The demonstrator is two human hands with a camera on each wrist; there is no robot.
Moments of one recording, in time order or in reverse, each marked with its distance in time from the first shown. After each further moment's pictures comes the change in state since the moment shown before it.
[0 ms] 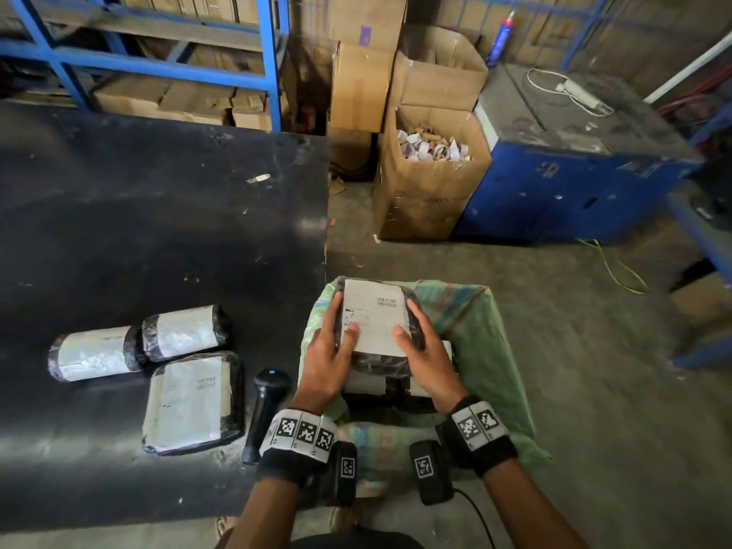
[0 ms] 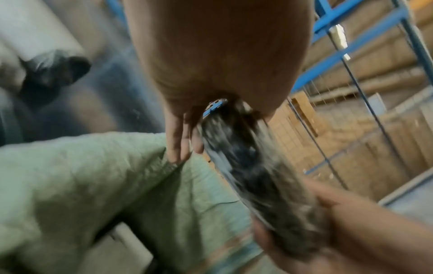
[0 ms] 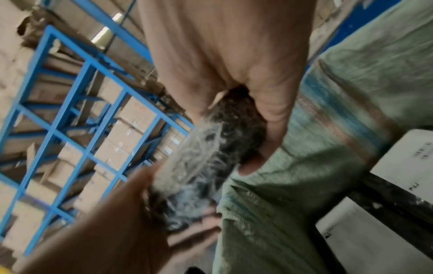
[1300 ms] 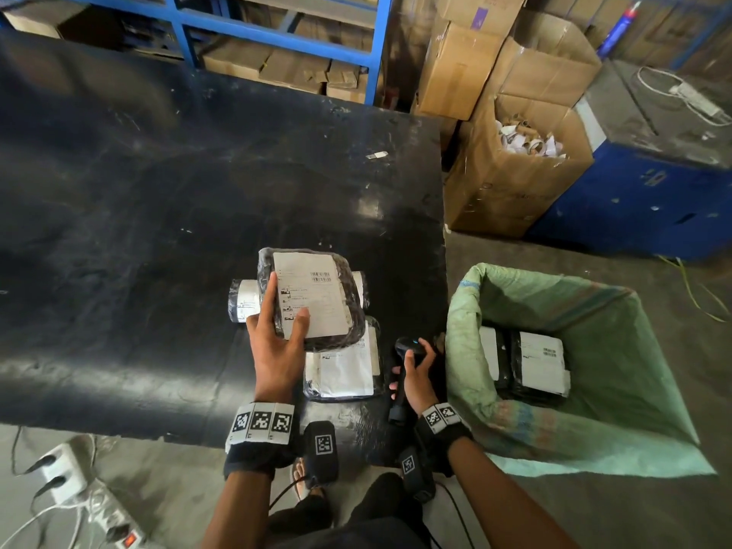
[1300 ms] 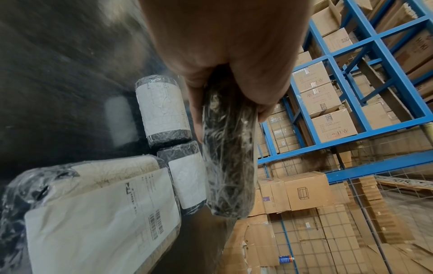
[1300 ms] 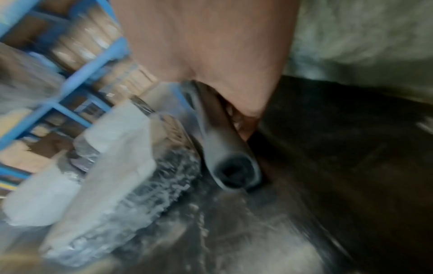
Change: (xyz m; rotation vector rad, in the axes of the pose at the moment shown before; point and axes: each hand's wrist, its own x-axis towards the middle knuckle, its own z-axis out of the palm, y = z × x) left_hand -0.065 -0.105 -0.306 -0.073 0.516 -0.030; right_hand -0.029 0.080 0.292 -0.005 0.043 0.270
